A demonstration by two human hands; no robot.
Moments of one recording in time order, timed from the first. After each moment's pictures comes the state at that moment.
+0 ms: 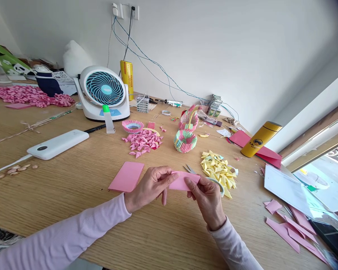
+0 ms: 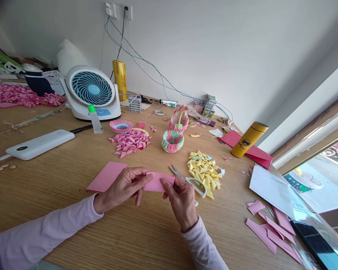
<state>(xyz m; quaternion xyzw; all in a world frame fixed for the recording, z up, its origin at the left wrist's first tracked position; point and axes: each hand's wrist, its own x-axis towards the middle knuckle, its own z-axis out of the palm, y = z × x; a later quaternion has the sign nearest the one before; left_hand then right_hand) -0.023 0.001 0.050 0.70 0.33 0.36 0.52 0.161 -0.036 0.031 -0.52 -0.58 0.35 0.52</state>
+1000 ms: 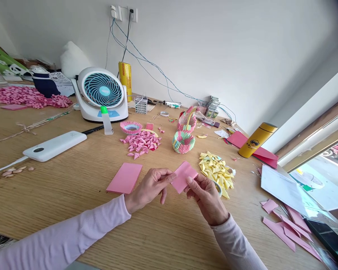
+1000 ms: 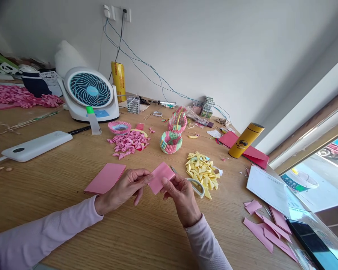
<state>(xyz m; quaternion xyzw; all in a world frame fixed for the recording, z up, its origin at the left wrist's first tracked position) -0.016 0.004 0.048 0.66 0.32 0.35 0.58 0.167 -0.032 0.038 -0.42 -0.49 0.54 0.54</state>
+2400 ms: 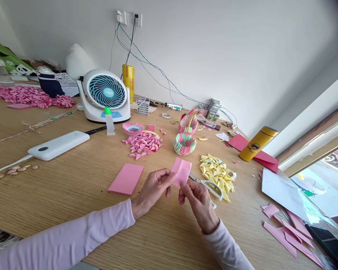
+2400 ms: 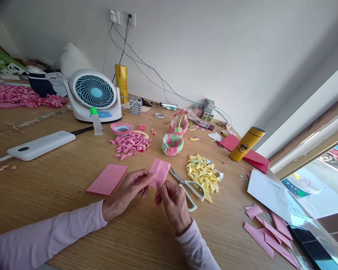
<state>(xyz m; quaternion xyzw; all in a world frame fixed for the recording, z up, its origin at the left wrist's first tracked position) -0.004 -0.001 0.042 0.57 0.35 0.46 0.58 0.150 -0.037 0.032 -0.47 -0.64 0.40 0.46</state>
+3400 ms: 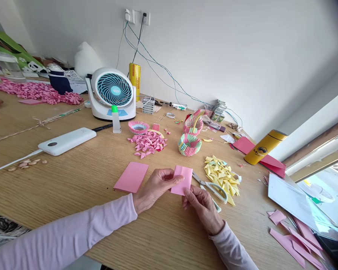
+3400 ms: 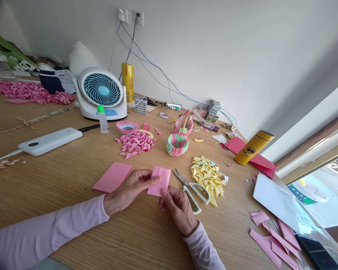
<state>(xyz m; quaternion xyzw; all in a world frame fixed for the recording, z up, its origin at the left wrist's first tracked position) -0.012 0.006 0.040 0.56 0.32 0.44 0.62 0.161 -0.038 0.019 -0.43 -0.63 0.50 0.42</state>
